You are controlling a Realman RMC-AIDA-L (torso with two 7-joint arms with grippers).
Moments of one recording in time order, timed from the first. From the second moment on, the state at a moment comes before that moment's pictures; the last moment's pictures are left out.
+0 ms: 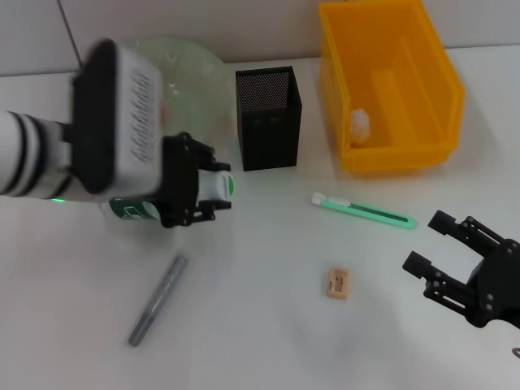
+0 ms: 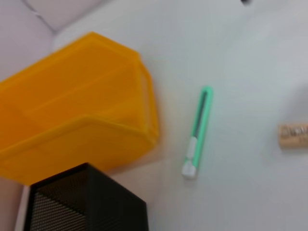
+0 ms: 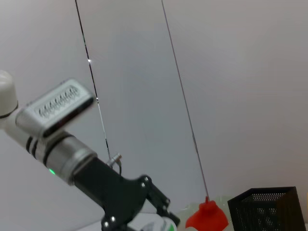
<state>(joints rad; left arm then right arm) -0.48 -2.07 1.51 1.32 2.20 1.21 -1.45 0.11 2.07 -0.79 -0.32 -1.46 -1.74 0.77</state>
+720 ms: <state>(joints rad) -0.40 -2.07 1.13 1.23 1.89 1.31 -1.54 0.14 2.07 -0.79 -0.33 -1.46 -1.76 0.81</state>
